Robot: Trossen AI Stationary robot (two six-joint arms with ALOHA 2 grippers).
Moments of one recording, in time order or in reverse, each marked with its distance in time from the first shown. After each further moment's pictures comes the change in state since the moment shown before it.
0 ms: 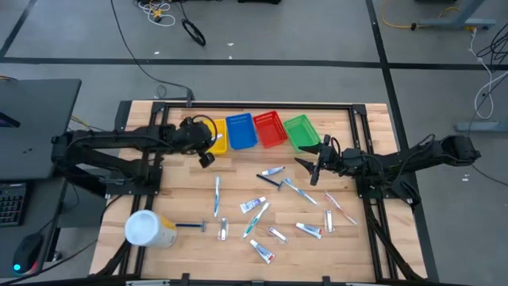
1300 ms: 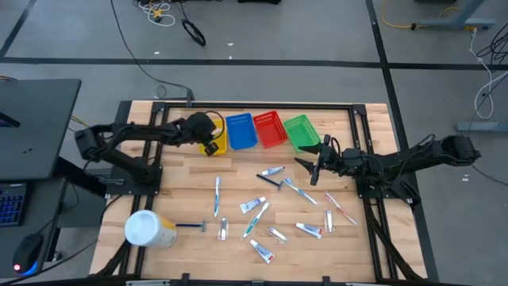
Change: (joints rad) left arm 0.395 0.352 -0.310 0.587 0.165 0.279; right arm 0.000 0.000 0.000 -0.004 0.001 0.000
